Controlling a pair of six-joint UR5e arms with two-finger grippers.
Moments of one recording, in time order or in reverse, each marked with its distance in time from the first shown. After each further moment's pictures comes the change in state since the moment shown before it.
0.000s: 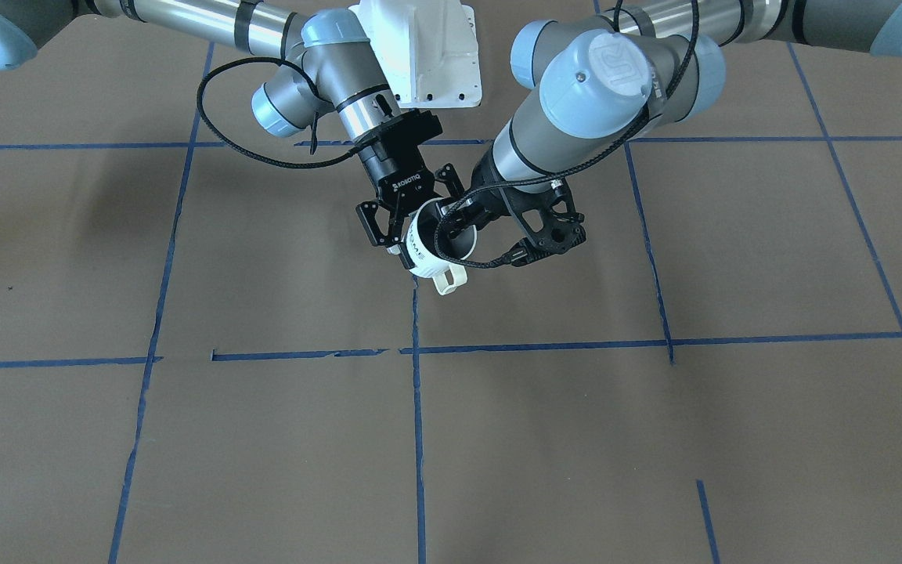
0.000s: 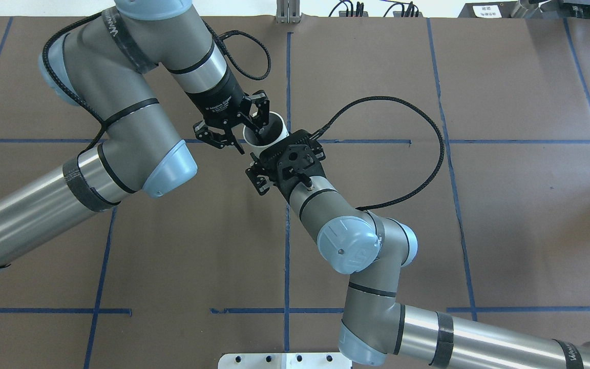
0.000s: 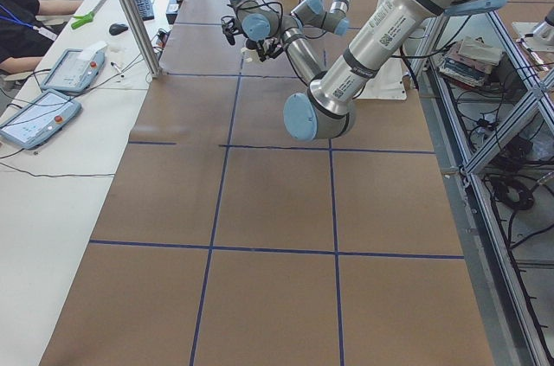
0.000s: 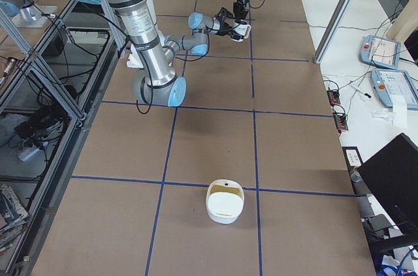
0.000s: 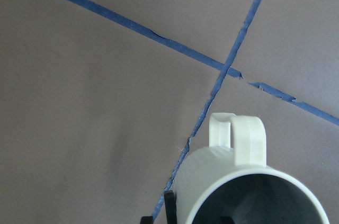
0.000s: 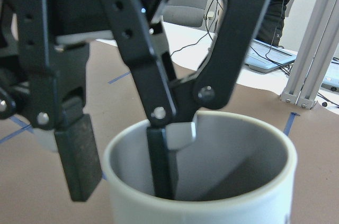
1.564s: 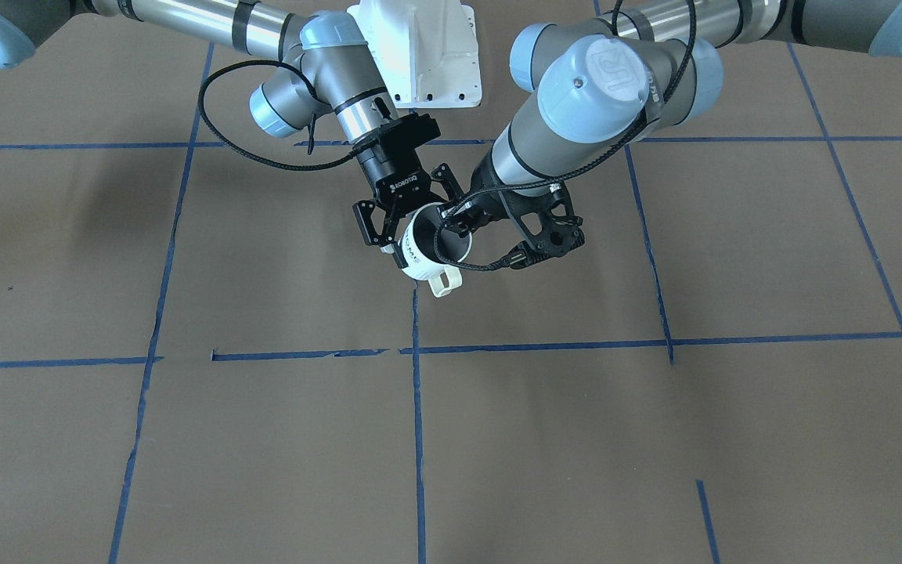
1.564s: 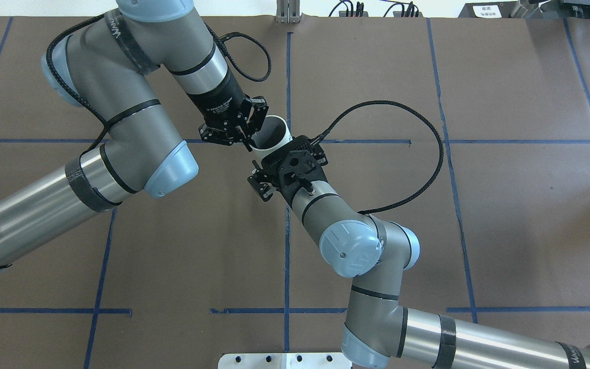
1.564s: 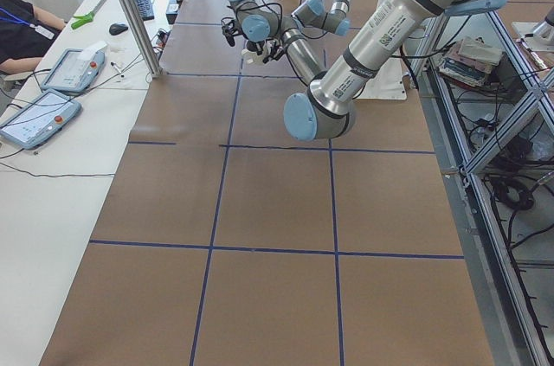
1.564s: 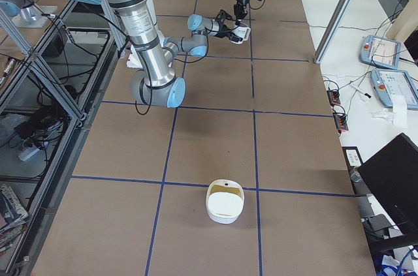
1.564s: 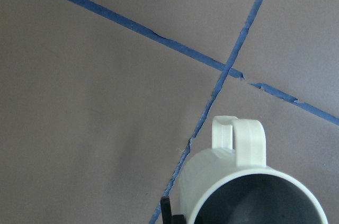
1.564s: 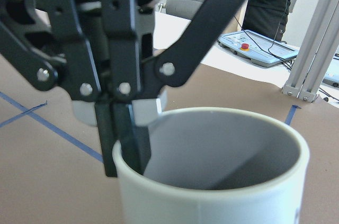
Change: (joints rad) left arm 0.002 -0.001 0.014 -0.003 0.002 0.007; right arm -0.008 -0.012 -0.001 -0.001 0.006 -0.015
